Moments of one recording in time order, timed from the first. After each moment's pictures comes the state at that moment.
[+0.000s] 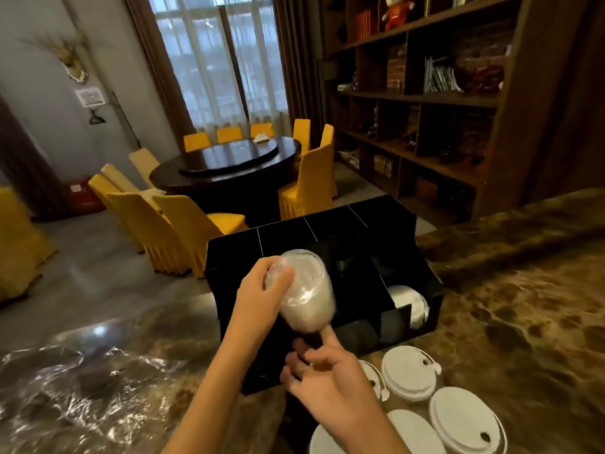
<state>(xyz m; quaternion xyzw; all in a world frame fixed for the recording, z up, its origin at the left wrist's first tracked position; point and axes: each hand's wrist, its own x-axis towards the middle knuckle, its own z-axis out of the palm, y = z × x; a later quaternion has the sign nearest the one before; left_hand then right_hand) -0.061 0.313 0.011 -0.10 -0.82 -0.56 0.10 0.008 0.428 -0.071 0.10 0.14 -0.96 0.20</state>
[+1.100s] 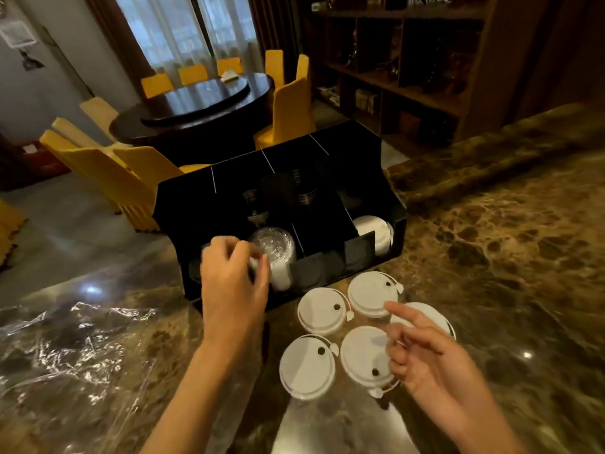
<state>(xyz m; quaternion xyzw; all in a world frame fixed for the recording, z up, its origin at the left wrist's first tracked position) -0.012 0.325 -0.054 -0.17 -0.89 -0.23 0.34 0.118 0.565 -0.108 0.19 0.28 -0.94 0.05</state>
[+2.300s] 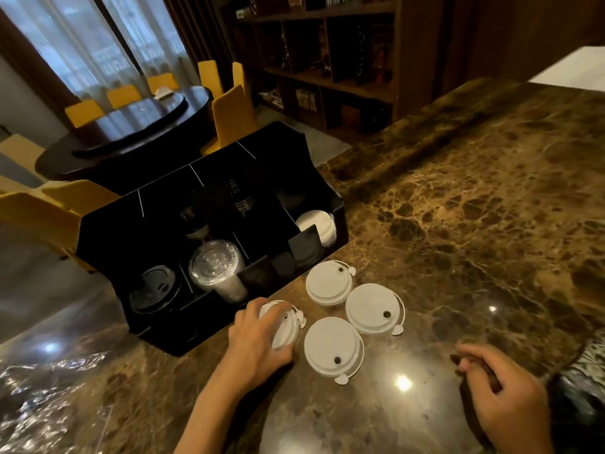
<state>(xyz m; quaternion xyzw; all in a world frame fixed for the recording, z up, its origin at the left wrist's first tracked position) 0.008 0.357 -0.139 -0.25 -0.95 -0.14 -0.10 0.227 0.639 -0.190 0.26 0.83 -0.37 -0.33</state>
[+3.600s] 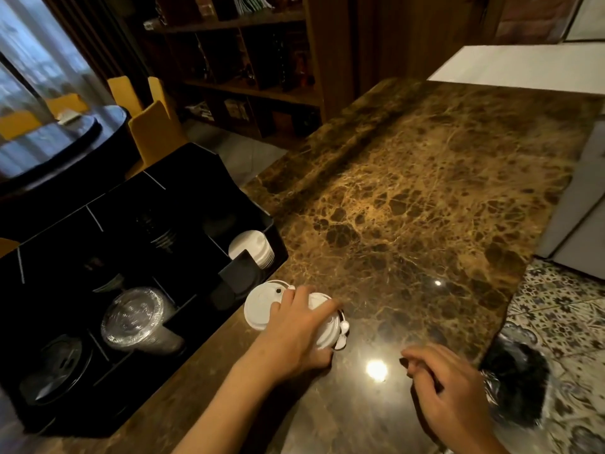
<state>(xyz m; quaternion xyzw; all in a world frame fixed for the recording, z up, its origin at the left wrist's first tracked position) 0.012 0.505 -0.127 -0.53 -0.84 -0.03 -0.08 0.227 0.633 -0.175 0.27 0.84 -0.32 -0.33</state>
